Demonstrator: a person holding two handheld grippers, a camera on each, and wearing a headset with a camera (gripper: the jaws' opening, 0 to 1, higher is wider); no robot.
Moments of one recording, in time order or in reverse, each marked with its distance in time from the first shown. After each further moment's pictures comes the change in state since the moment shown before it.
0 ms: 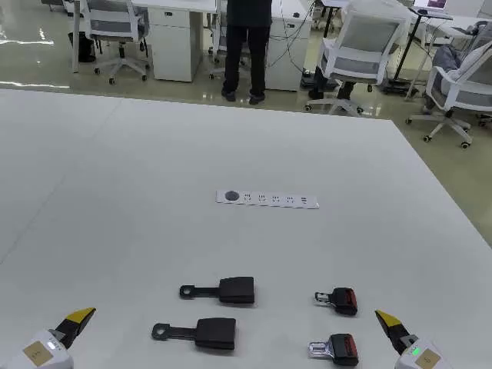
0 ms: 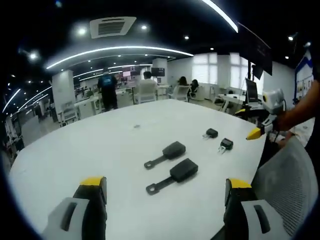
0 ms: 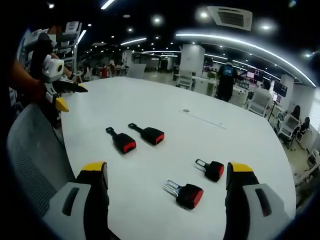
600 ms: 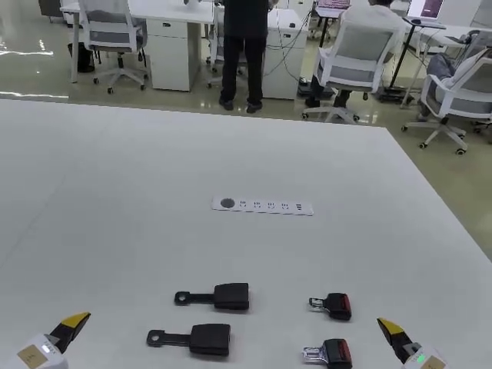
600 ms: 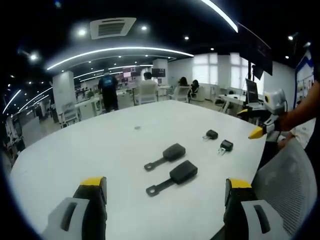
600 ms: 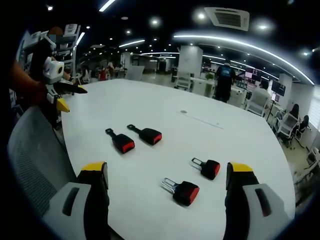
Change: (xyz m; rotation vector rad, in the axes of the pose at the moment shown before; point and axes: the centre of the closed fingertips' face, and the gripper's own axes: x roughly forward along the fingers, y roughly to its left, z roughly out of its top) left arm 0.001 0.004 -0.001 -0.002 -0.005 0.004; right arm -0.007 -0.002 0.001 -0.004 -0.004 -0.003
